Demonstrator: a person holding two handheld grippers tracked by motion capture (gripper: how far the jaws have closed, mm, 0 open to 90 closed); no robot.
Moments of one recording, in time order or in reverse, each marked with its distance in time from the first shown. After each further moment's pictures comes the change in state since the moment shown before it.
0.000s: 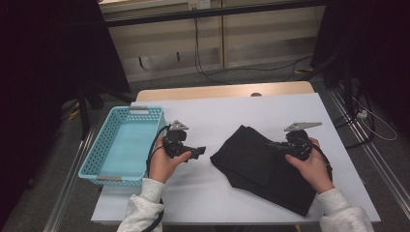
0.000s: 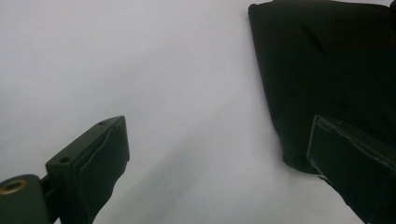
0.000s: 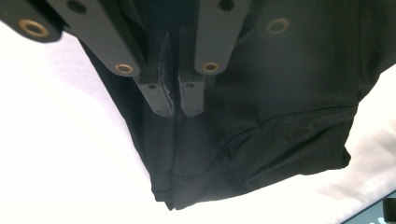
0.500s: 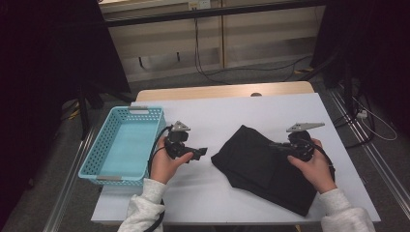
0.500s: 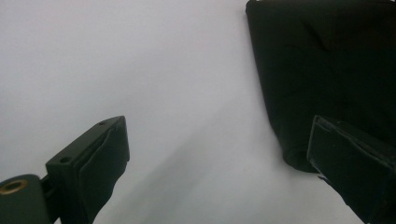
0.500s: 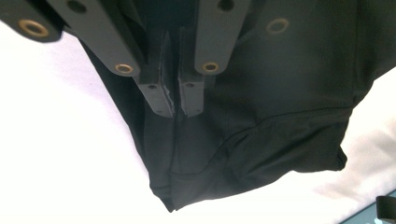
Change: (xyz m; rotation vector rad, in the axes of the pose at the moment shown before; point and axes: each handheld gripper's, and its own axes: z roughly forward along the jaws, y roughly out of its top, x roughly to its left) left arm -0.004 0.000 0.003 0.000 -0.006 0.008; right arm -0.001 -0.002 -0.007 -0.005 0.000 -0.003
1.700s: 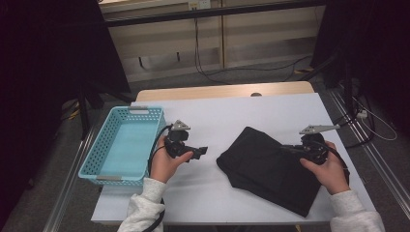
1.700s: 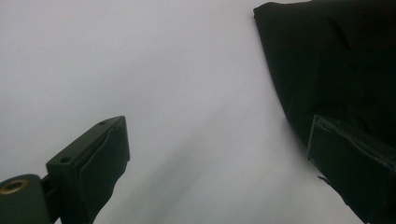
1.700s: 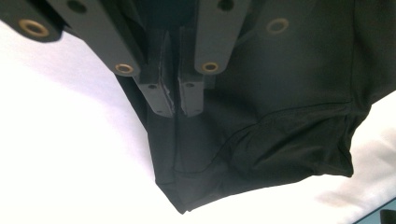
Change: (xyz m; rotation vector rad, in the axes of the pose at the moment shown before) left arm 0.002 0.002 -0.001 -0.006 -0.001 0.002; right arm -0.013 -0.013 -0.026 0.008 -0.020 0.011
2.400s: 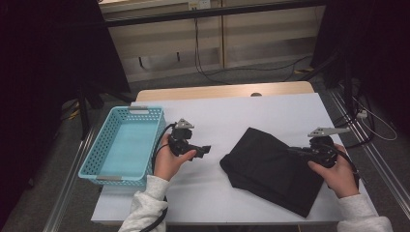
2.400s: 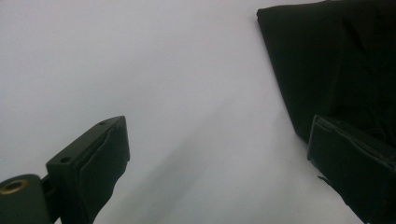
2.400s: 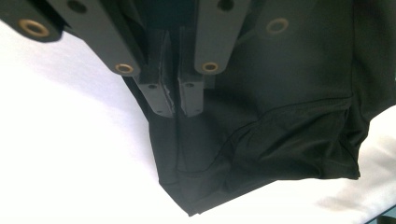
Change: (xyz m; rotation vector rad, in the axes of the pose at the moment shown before) left arm -0.004 0.007 0.009 0.008 -0.025 0.009; right arm -0.006 -0.010 -0.018 -0.002 -0.026 0.010
